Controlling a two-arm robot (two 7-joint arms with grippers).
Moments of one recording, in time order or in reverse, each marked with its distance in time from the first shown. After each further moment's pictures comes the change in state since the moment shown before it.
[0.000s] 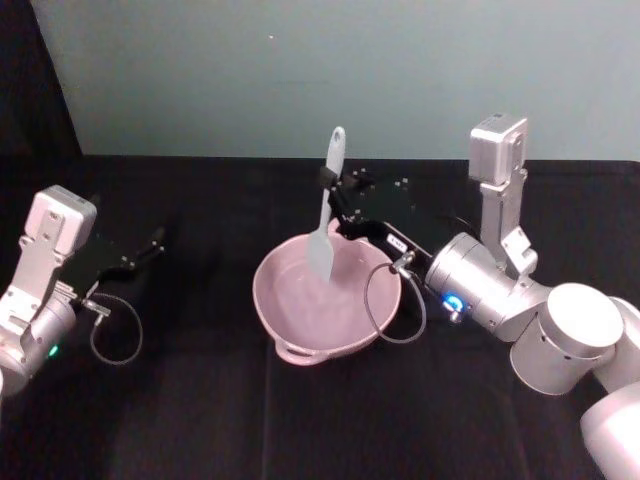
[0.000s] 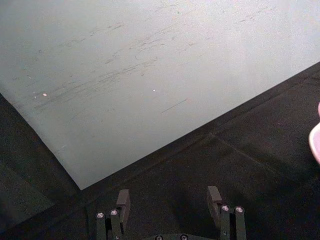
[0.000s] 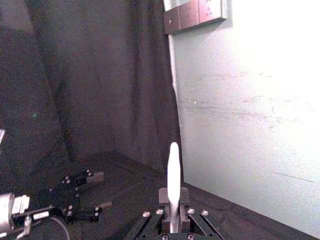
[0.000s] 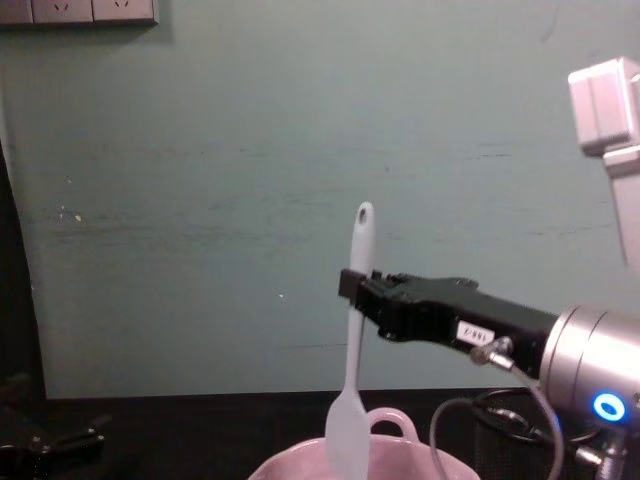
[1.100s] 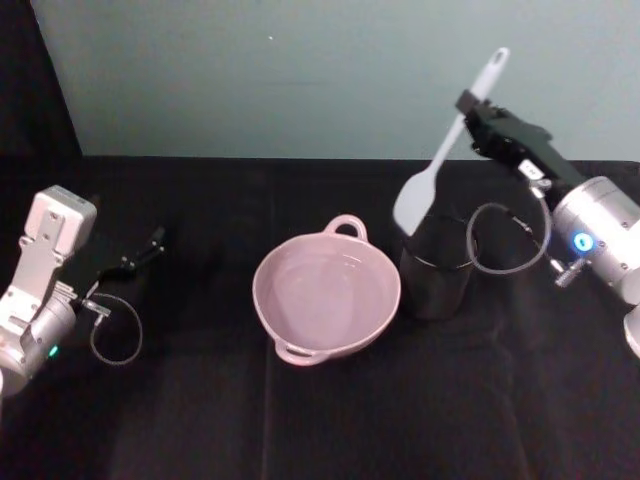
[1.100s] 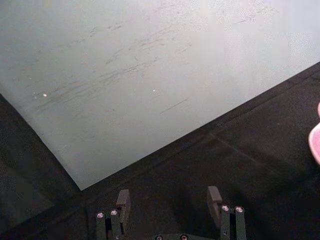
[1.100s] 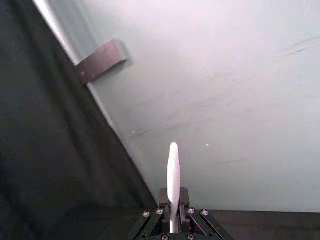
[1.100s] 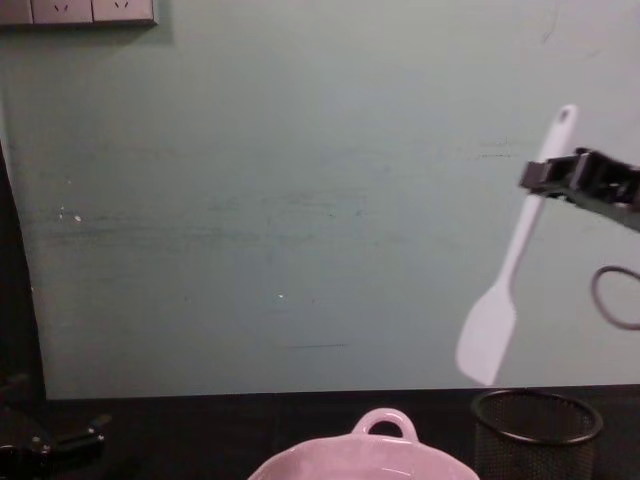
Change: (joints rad) left arm 0.000 0.000 0.000 0.000 0.000 0.000 0.000; right arm -0.109 0.062 0.254 -0.290 0.329 0.315 -0.244
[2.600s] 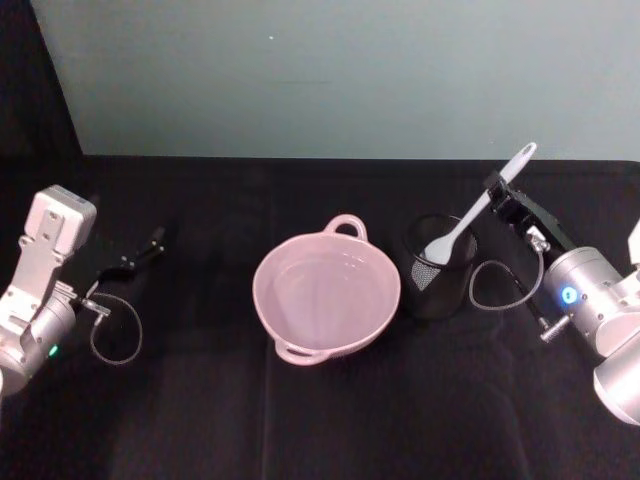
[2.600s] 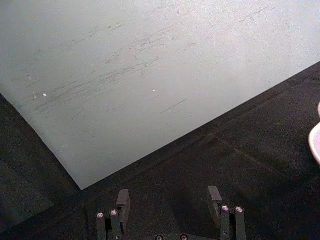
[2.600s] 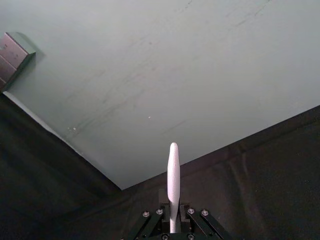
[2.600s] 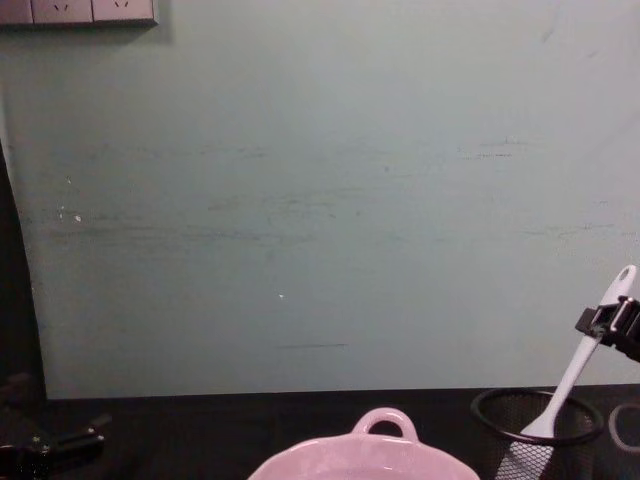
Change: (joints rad) left arm 0.000 0.000 0.000 0.000 0.000 0.000 0.000; right arm -0.049 -0.043 -0.002 0.173 0.141 -0.089 -0.172
